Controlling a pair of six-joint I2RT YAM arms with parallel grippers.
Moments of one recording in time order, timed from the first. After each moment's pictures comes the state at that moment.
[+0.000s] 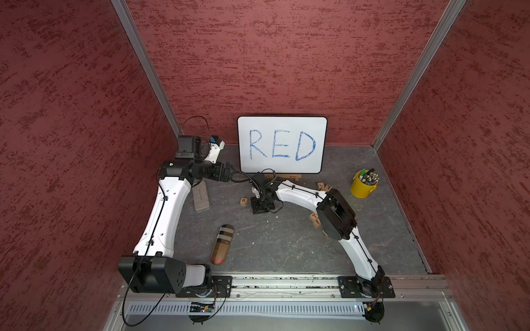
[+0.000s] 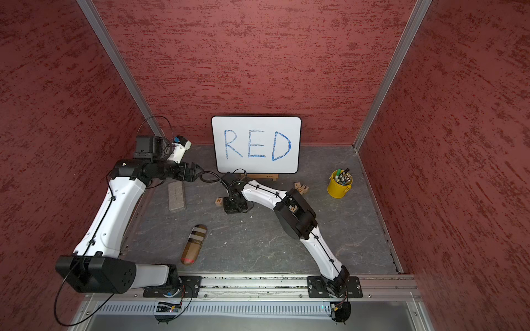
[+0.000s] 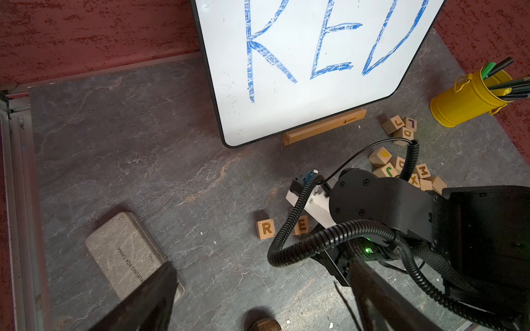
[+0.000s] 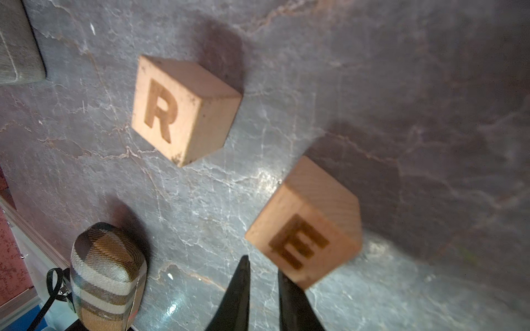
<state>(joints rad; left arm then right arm) -0.02 1.35 1.50 -1.00 0.36 0.17 0.85 2.31 1.88 -0.78 -0.30 0.64</state>
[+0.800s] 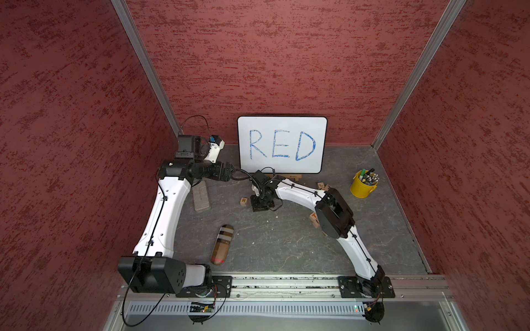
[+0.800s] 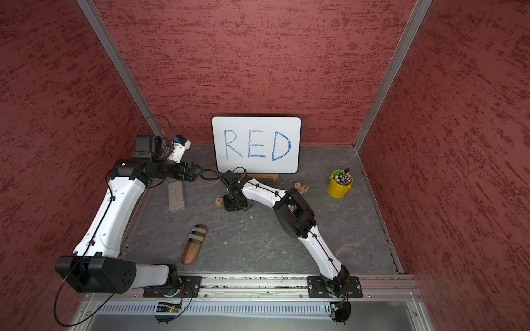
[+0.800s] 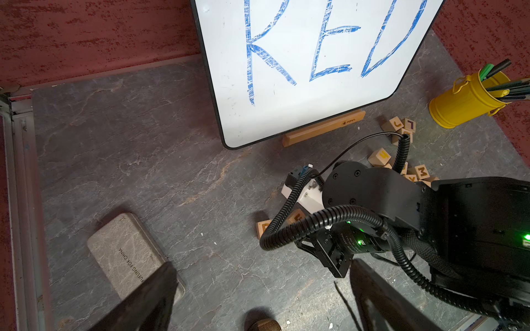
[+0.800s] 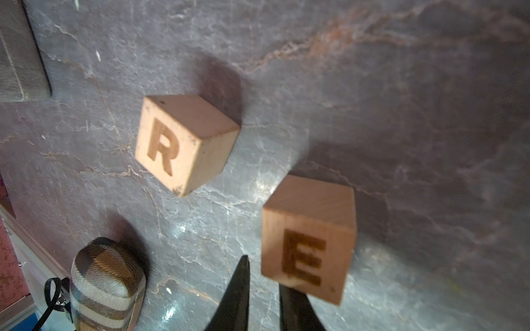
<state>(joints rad) -0.02 1.35 1.51 -1.00 0.36 0.17 0.83 2.34 1.93 -0.78 -0.30 0.62</state>
